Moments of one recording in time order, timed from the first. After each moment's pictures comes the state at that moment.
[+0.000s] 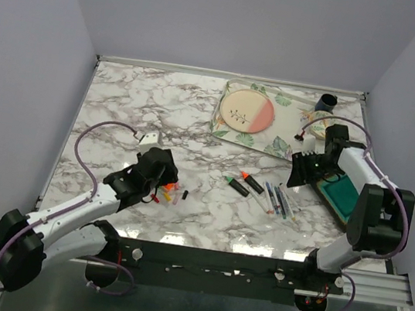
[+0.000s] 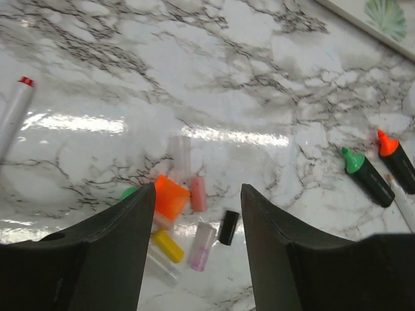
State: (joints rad) left arm -0.71 0.97 0.51 -0.23 -0.38 -0.75; right arm -0.03 1.63 1.07 -0.83 -0.52 -0.47
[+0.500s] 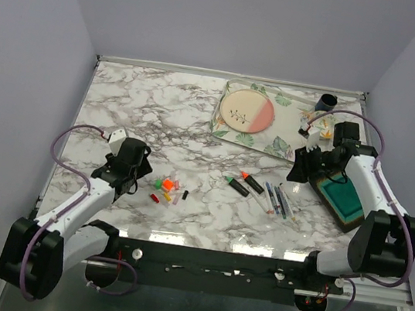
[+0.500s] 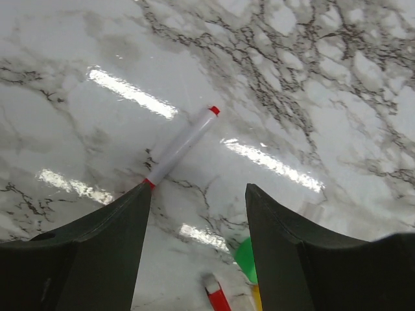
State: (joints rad) left arm -0.31 0.96 0.46 -0.29 -0.38 -0.75; right arm -0.03 1.45 1.07 -0.85 -0.63 -0.55
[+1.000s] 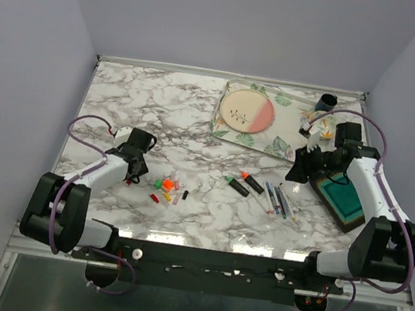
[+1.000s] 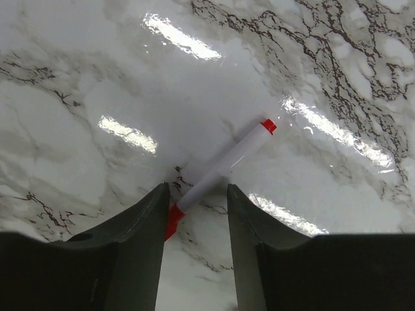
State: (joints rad) left arm -0.24 1.30 0.59 -0.37 -0.39 -0.72; right arm -0.03 1.41 1.07 -0.87 -0.71 -0.58
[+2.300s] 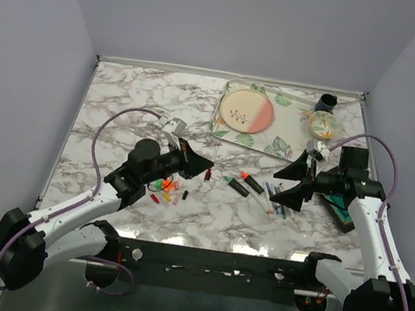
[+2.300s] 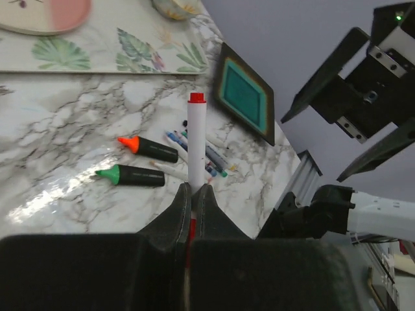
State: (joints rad) left arm -0.59 0.93 0.51 0.31 0.29 -0.70; right arm -0.03 1.01 0.83 -0.81 -1.36 -0.74
